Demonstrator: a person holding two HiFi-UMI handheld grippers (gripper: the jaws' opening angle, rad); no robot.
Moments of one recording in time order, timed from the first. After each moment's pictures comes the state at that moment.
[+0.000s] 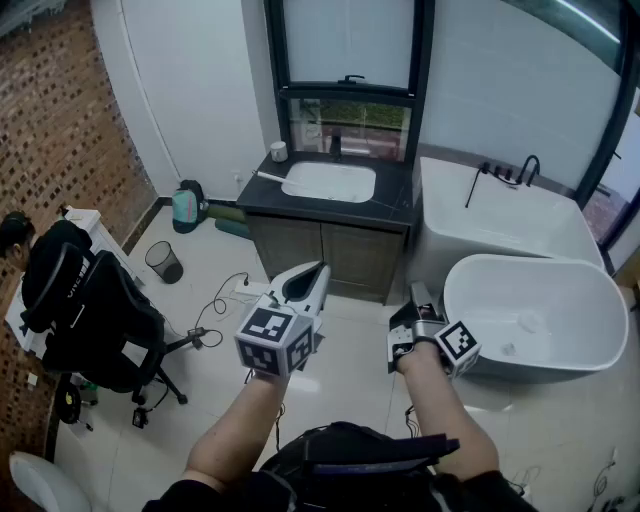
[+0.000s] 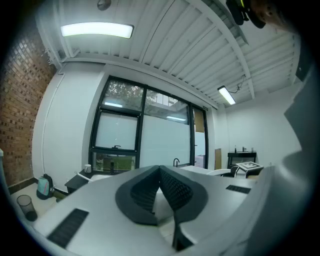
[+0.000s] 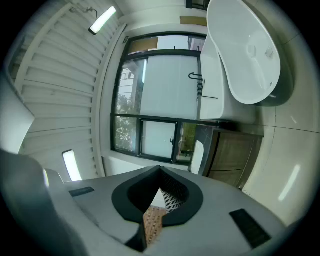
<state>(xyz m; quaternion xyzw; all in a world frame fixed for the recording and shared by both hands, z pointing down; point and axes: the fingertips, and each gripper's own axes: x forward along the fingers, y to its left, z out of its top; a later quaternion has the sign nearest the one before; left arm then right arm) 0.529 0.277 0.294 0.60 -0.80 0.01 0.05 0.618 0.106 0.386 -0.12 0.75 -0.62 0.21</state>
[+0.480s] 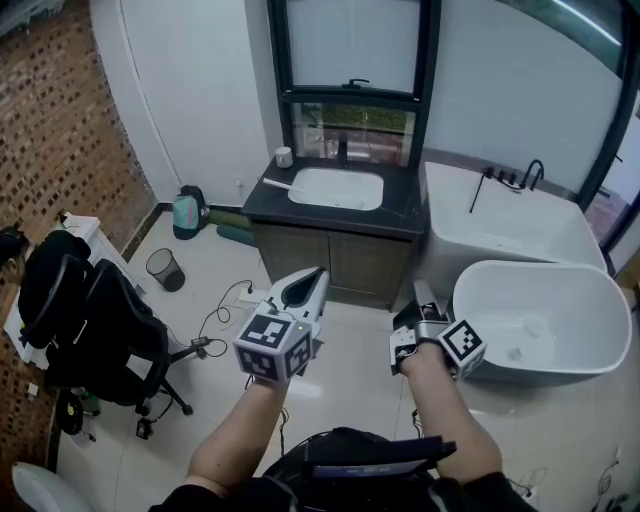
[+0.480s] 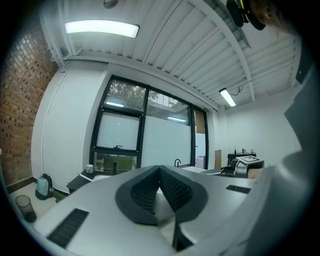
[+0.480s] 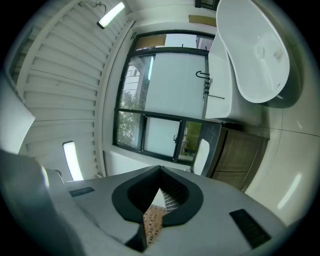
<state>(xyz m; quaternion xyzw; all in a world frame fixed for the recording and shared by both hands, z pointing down) 0.462 0.309 0.302 0.60 -0.80 0.00 0.04 0.550 0.137 0.370 -0.11 0.77 -0.59 0.21</state>
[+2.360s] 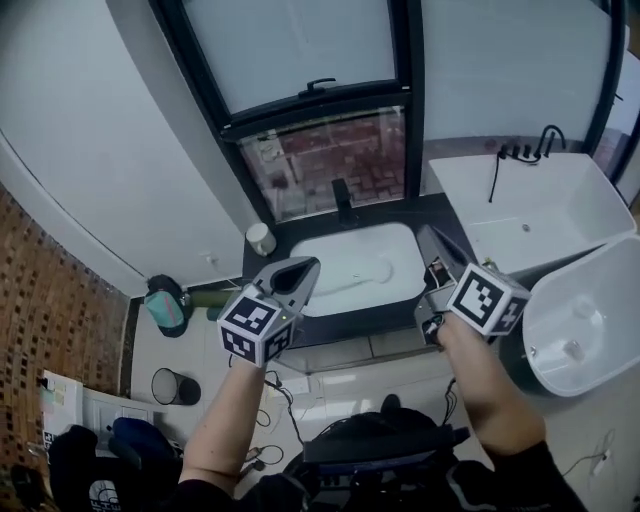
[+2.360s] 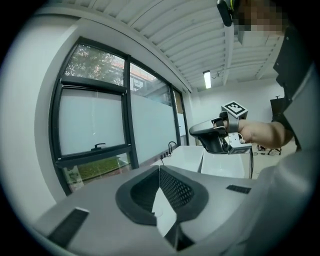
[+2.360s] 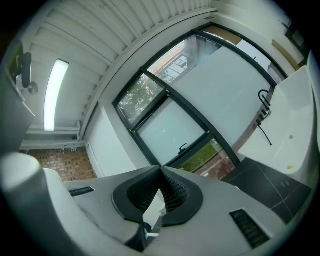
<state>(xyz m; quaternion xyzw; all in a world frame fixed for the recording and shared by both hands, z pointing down) -0.334 -0.160 0.326 0.74 -0.65 0.15 0.03 -0.204 -0.291 0.284 -0.20 0.93 -0.30 0.12</state>
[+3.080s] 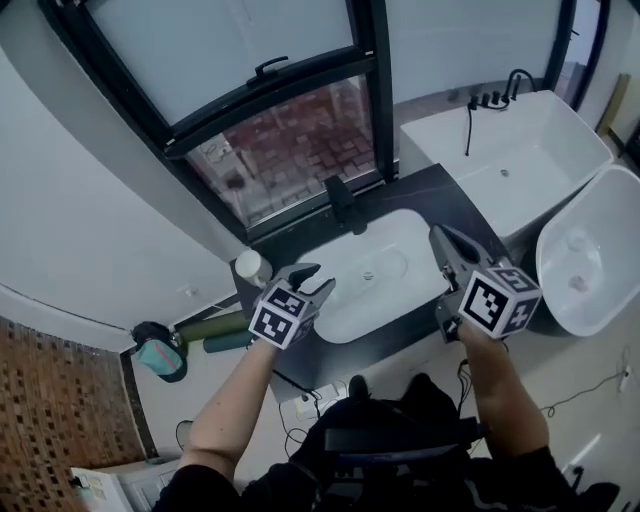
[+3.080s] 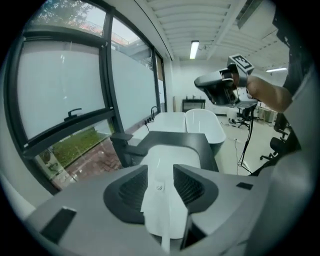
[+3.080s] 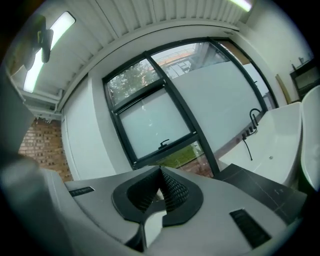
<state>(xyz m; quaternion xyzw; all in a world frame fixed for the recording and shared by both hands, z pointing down) -0.624 -0.311 0.505 0.80 -0.49 0.32 0.12 -0.444 -0.393 0.365 -0.32 0.92 -0.23 0.04</state>
